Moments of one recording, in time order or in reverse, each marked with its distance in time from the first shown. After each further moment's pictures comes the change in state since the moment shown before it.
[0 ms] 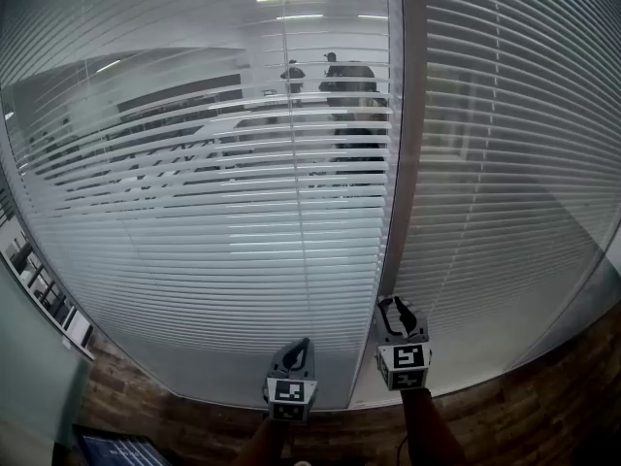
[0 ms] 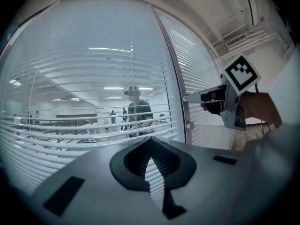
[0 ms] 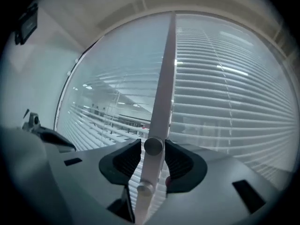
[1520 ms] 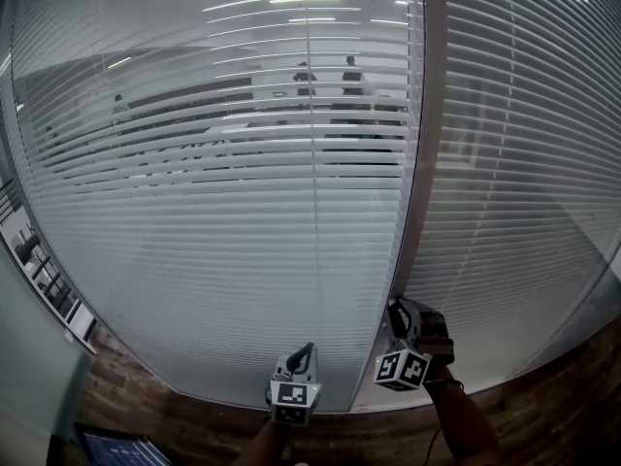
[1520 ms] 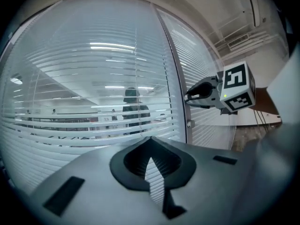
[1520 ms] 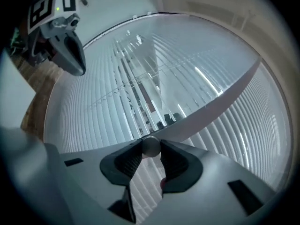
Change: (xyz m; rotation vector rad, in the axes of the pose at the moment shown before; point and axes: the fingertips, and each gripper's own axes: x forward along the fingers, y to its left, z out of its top) left arm -0.010 0.007 -0.007 -0.020 0.009 0.007; right arm 0.011 0.011 -0.008 -0.955 0.147 -0.042
